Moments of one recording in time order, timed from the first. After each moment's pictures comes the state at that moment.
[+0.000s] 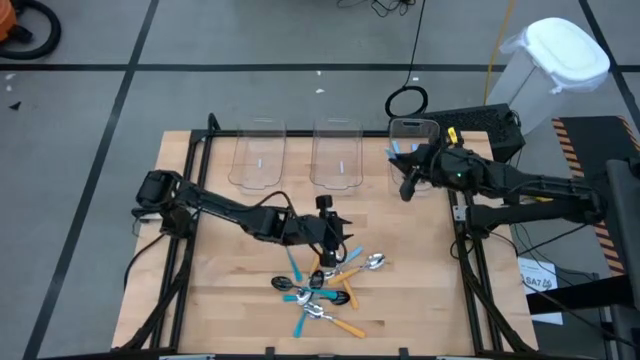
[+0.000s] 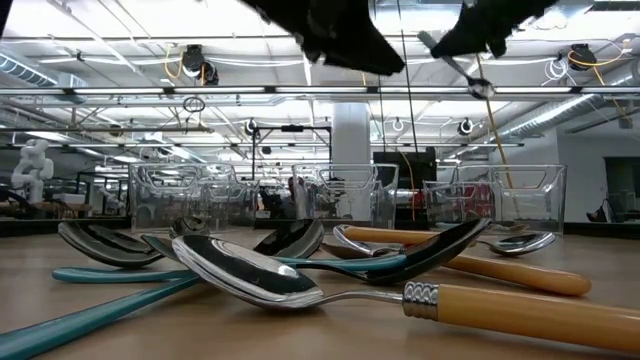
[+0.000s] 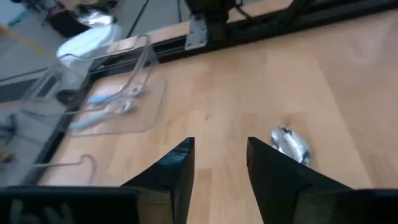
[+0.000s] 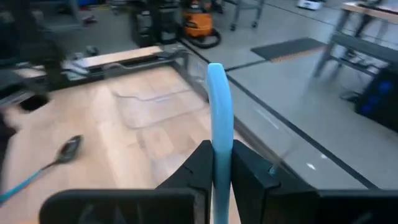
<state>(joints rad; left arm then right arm) -0.18 1.80 1.26 0.05 -0.35 0.15 -0.17 0.80 0.79 -0.35 0.39 0.10</state>
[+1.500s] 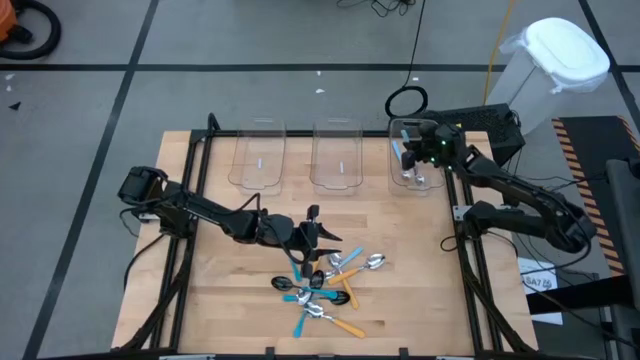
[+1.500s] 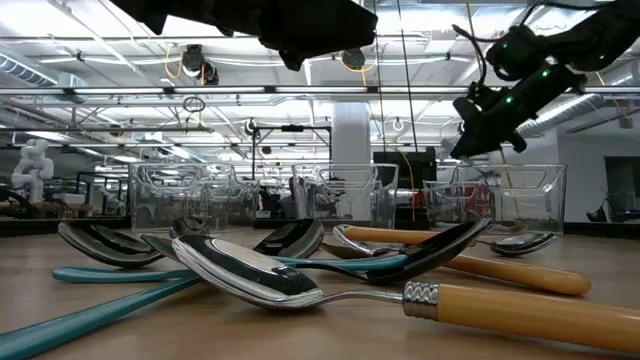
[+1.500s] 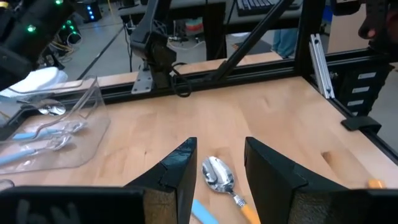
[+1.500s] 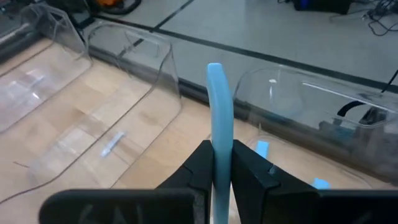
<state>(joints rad) -0.24 1.66 0.93 0.48 -0.13 0.08 -0.88 0.95 0.46 -0.04 -0.03 0.20</state>
